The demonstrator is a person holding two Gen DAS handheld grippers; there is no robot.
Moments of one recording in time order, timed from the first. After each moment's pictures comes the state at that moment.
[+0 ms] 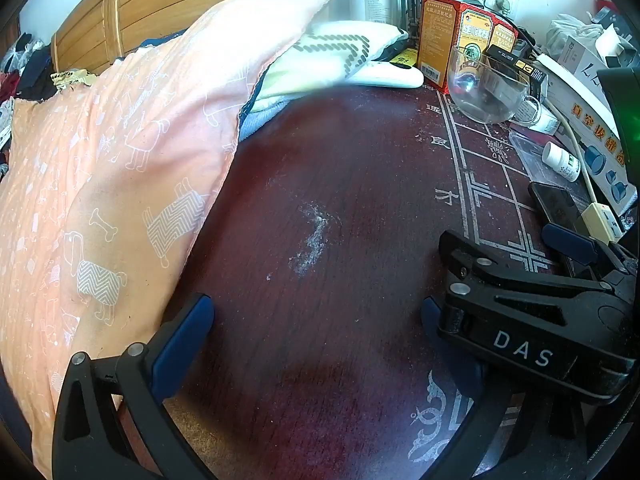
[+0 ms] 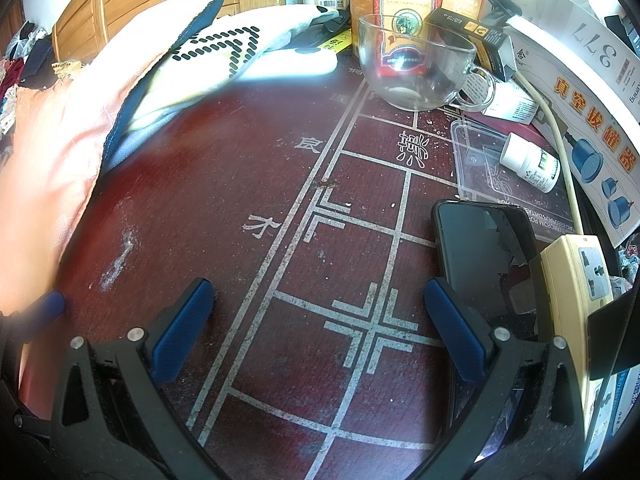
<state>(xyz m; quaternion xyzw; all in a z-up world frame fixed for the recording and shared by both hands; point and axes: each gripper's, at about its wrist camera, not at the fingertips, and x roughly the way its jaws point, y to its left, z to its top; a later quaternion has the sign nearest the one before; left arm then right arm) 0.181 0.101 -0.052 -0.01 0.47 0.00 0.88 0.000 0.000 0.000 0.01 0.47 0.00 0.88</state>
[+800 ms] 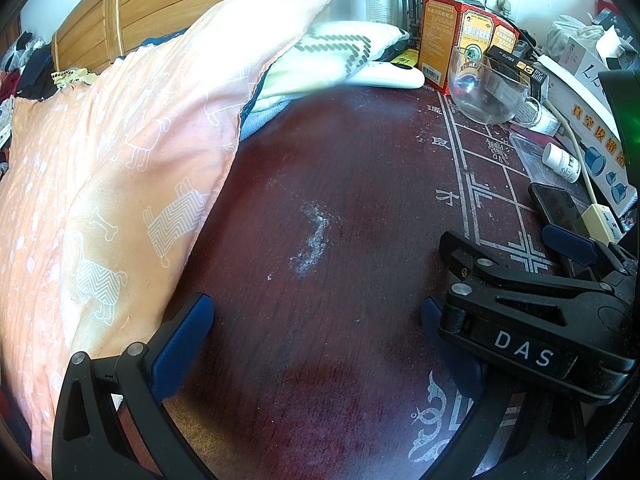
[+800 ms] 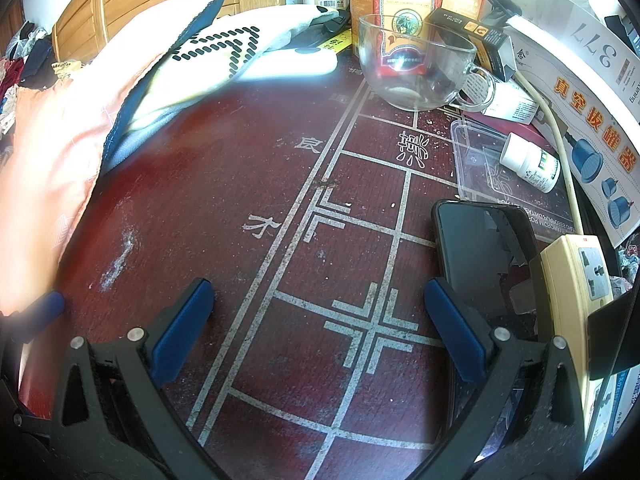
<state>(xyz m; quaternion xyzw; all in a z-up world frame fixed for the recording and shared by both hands) 0.182 0.103 -0.053 -0.02 0.47 0.00 0.88 0.000 0.000 0.000 0.01 0.47 0.00 0.88</state>
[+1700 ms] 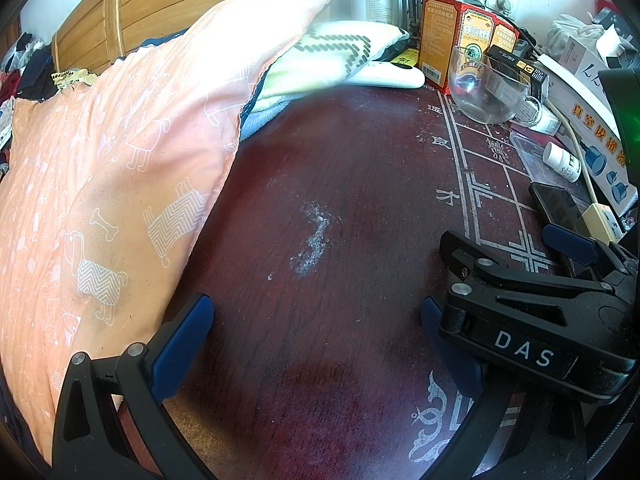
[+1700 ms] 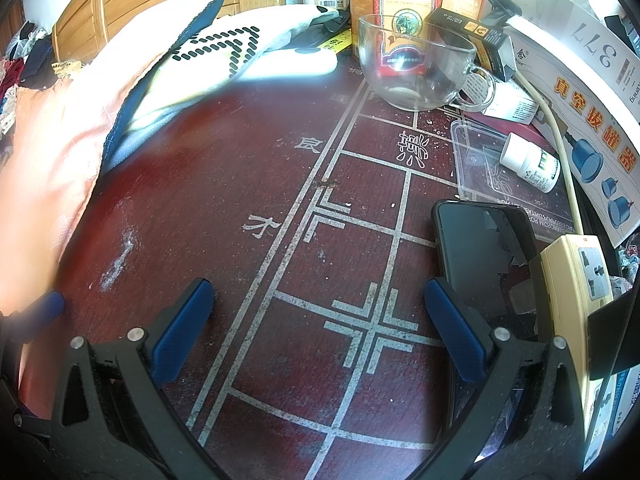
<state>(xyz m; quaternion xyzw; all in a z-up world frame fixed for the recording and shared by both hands) 0.181 0.101 -0.052 -0.02 0.47 0.00 0.88 0.000 0.000 0.000 0.01 0.47 0.00 0.88</state>
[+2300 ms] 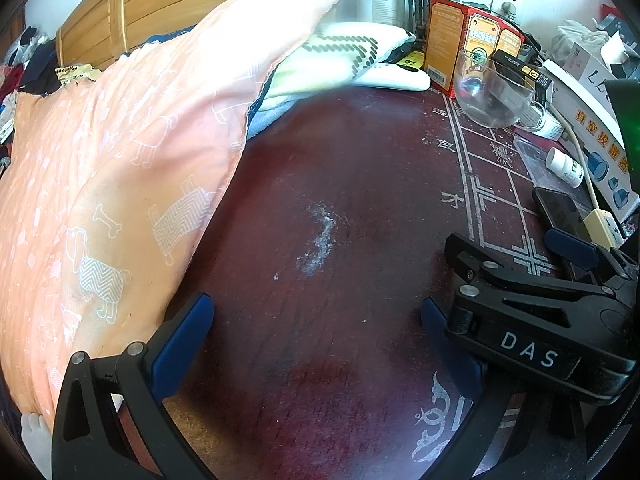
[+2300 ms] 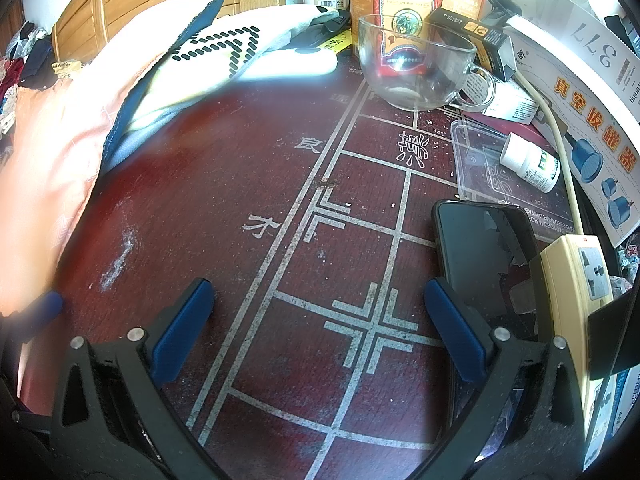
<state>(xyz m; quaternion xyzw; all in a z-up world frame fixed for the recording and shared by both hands) 0.183 0.107 -0.052 -0.02 0.47 0.00 0.88 0.000 0.000 0.000 0.01 0.47 0.00 0.88</state>
